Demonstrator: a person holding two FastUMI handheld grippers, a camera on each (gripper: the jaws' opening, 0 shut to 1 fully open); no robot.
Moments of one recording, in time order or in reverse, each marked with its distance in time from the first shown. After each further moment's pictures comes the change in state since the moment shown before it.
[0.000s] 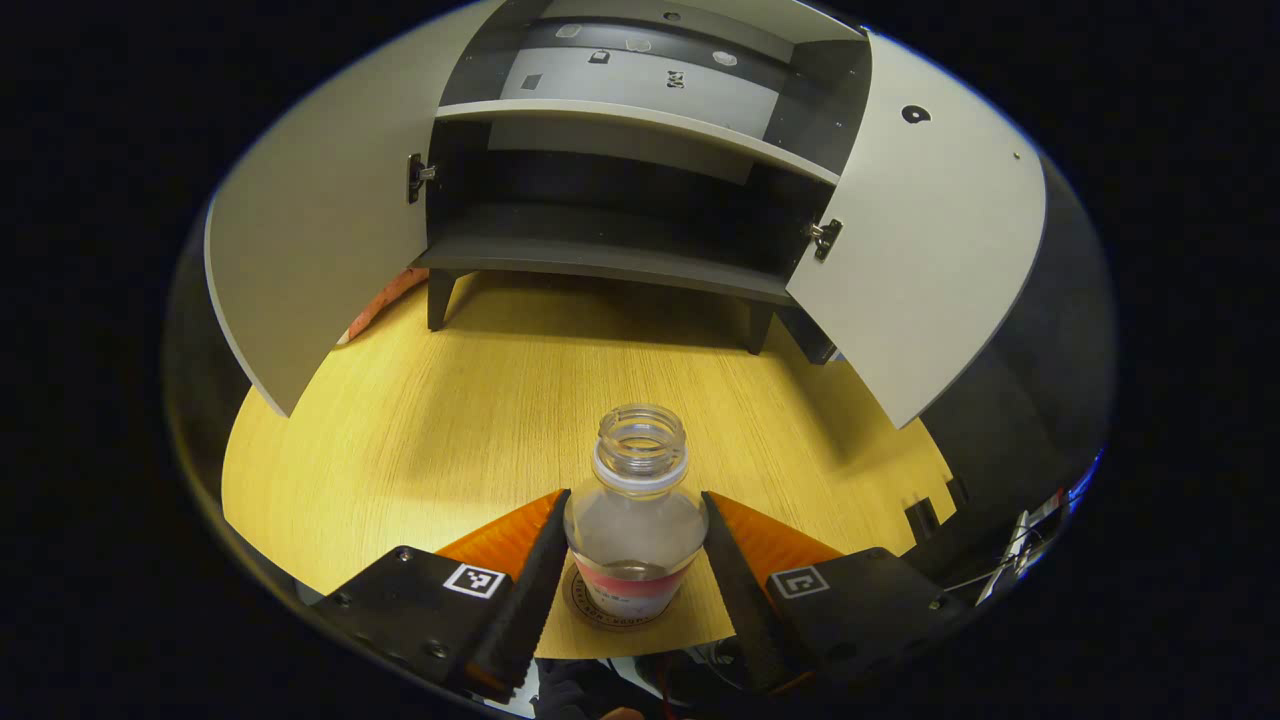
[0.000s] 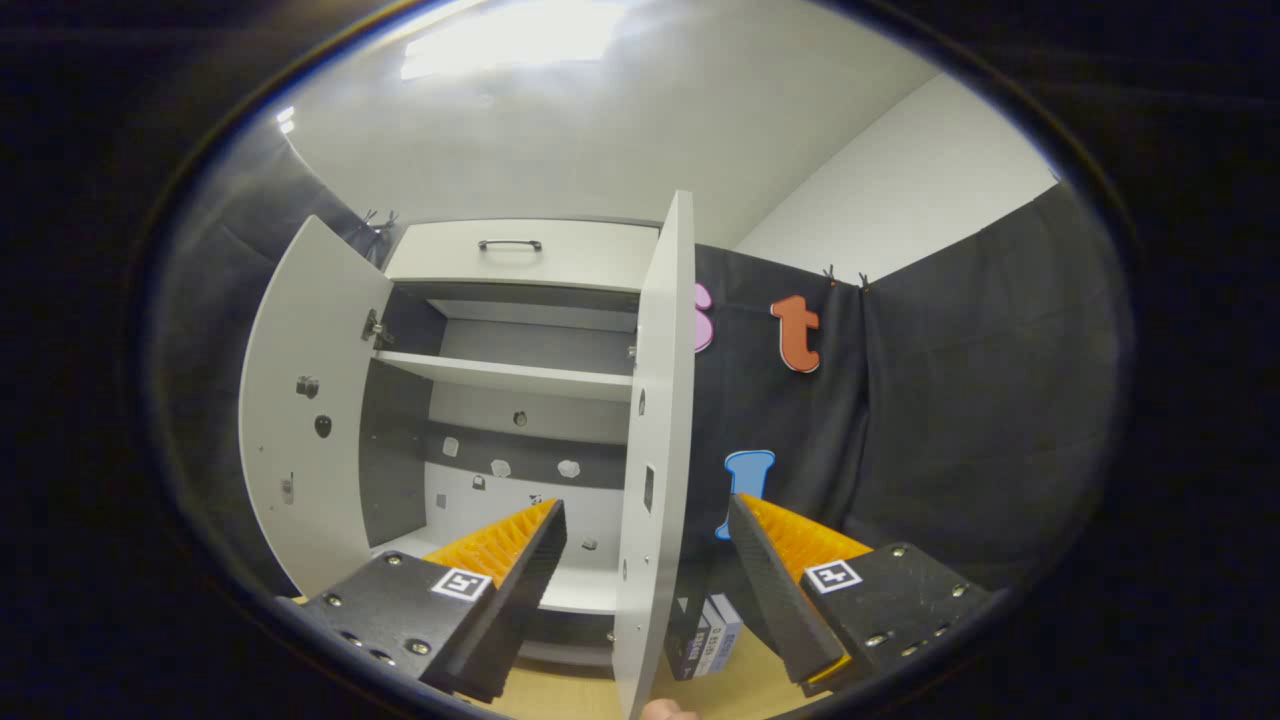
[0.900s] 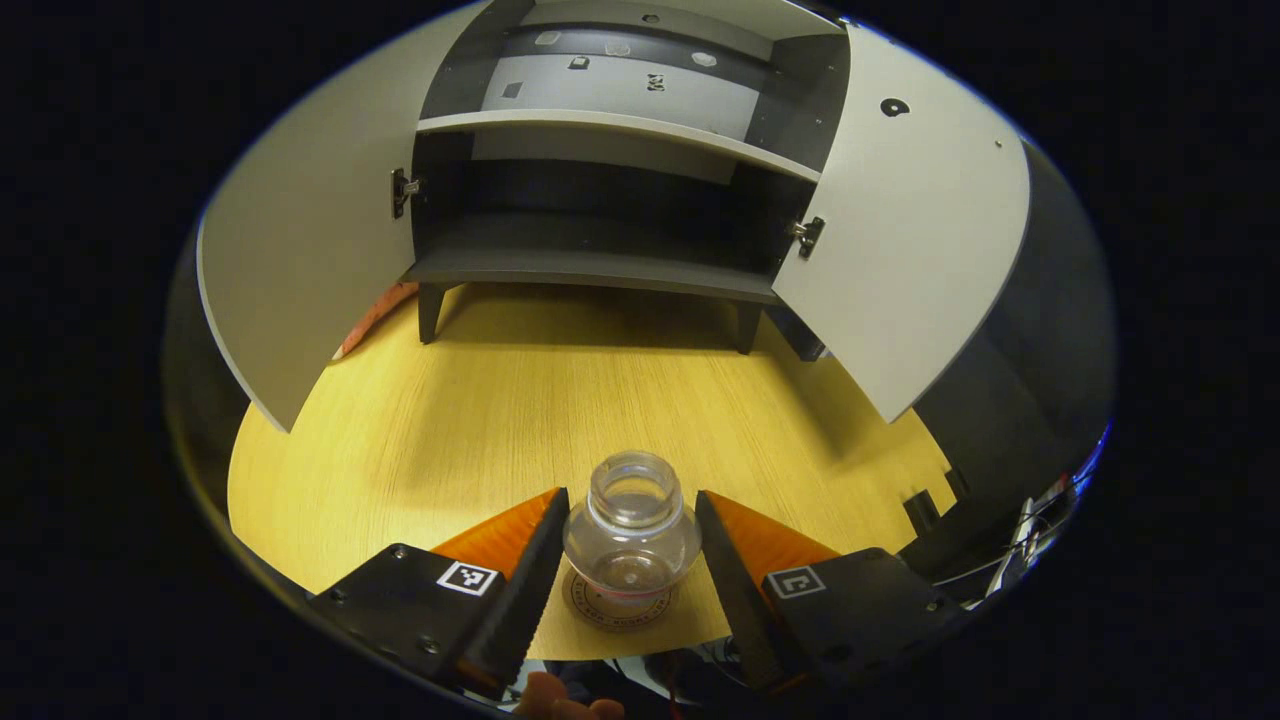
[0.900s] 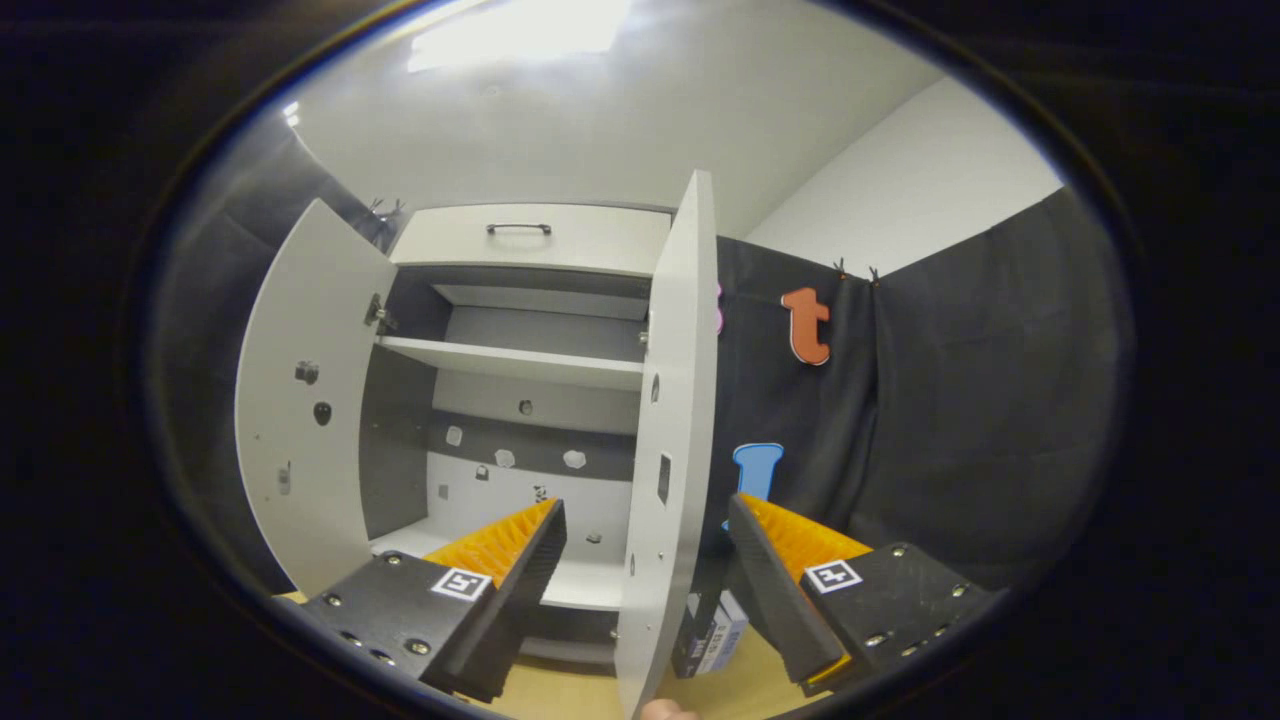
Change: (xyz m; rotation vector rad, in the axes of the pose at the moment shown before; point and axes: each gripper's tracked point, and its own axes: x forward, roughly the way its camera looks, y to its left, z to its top) left arm -0.007 -0.009 0.008 0.038 -0.027 -0.027; right arm 0.011 0.014 -0.014 -0.016 0.027 0.023
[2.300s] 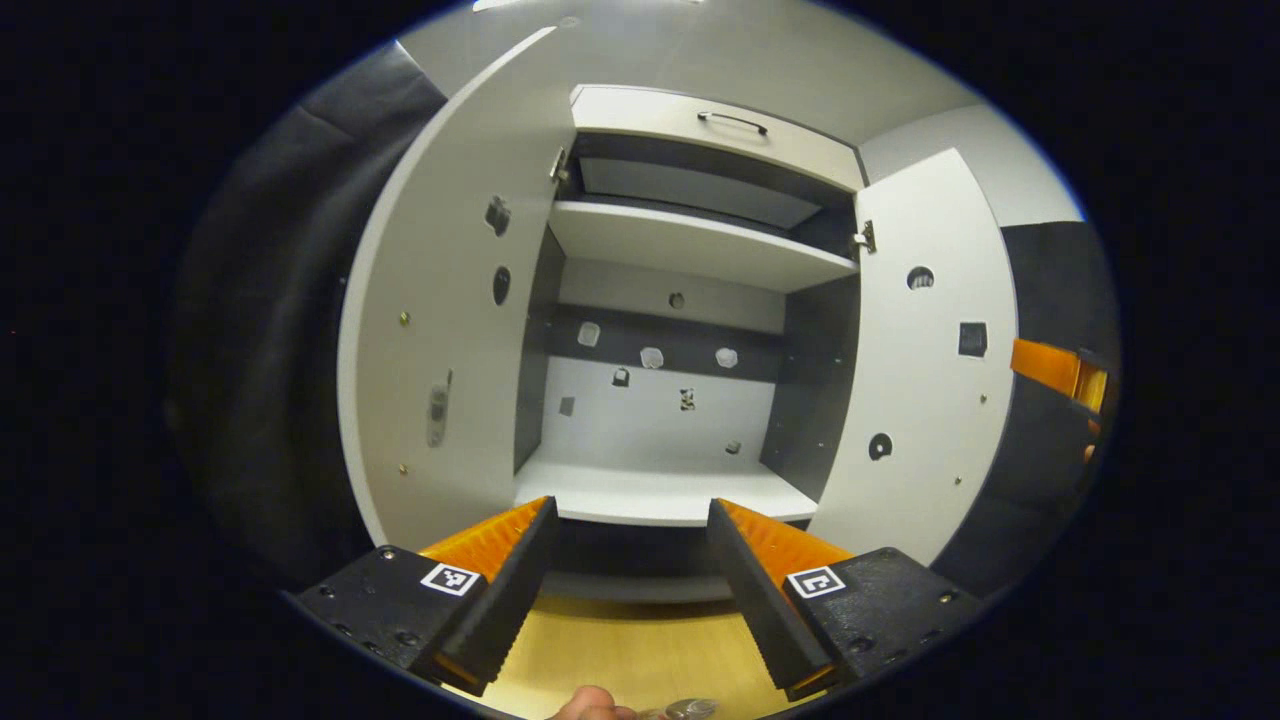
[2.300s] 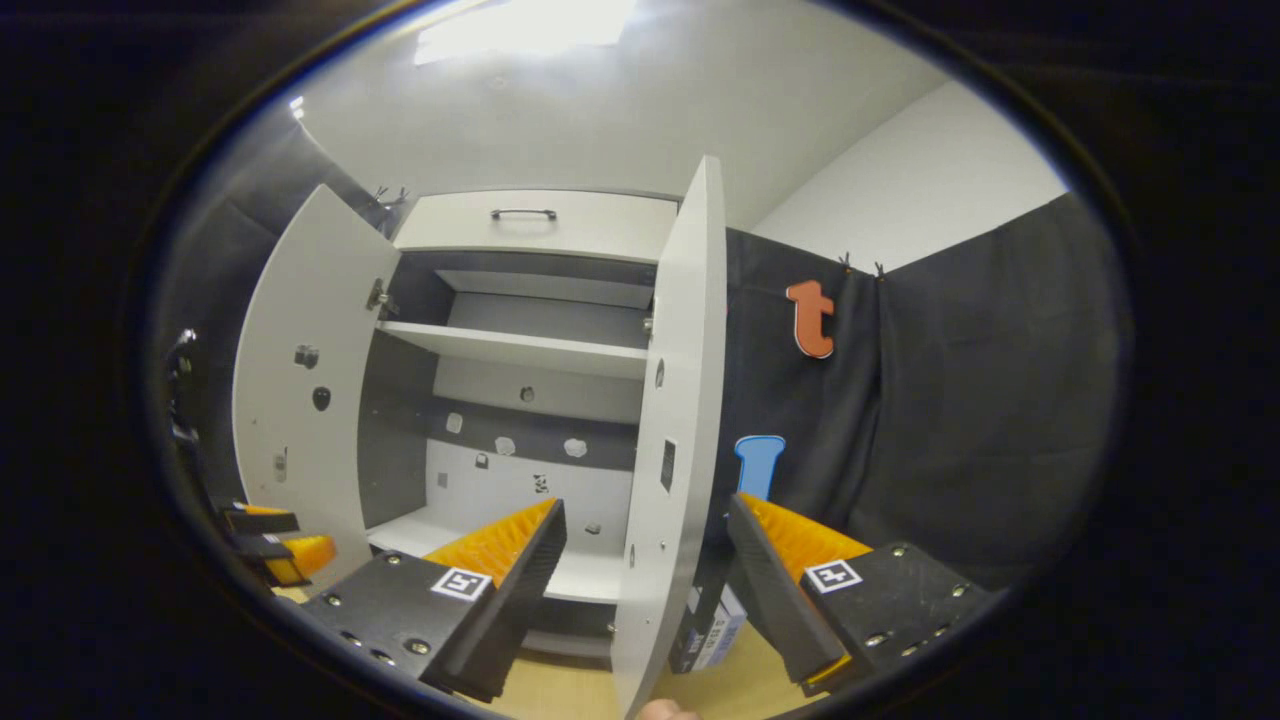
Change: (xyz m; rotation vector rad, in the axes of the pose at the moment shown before) left arm -0.219 0.024 0.309 0.053 -0.754 0.165; right arm 0.004 -0.003 -0.011 -0.018 0.021 -0.004
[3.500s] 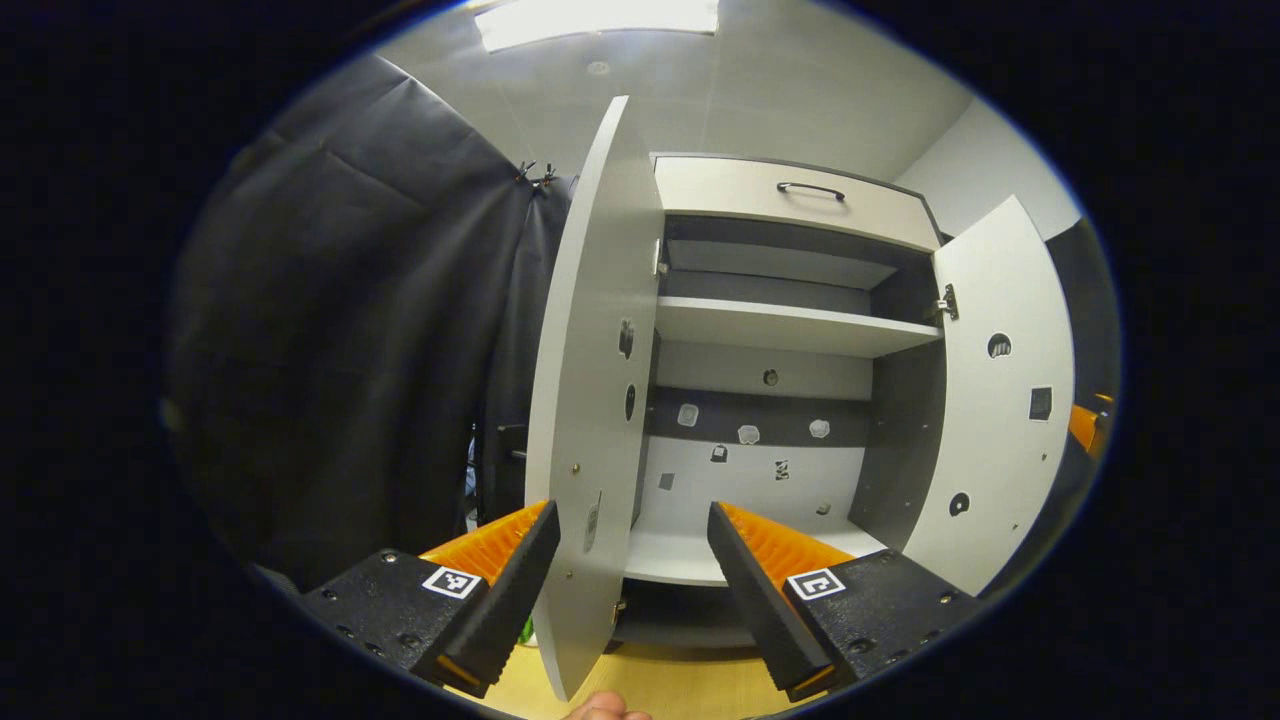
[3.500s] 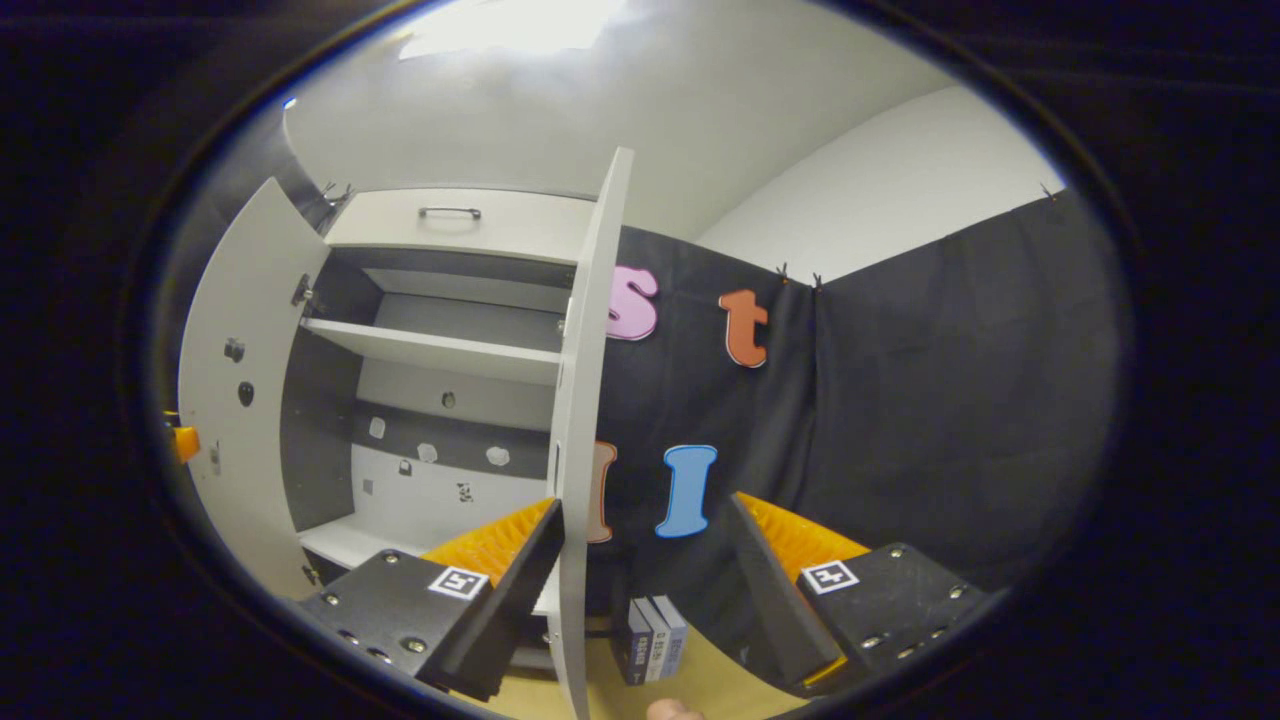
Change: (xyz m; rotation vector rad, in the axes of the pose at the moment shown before) left arm -0.017 0.072 0.064 0.032 -0.136 0.222; right arm 0.014 -0.069 0.001 -0.019 -0.068 -0.198
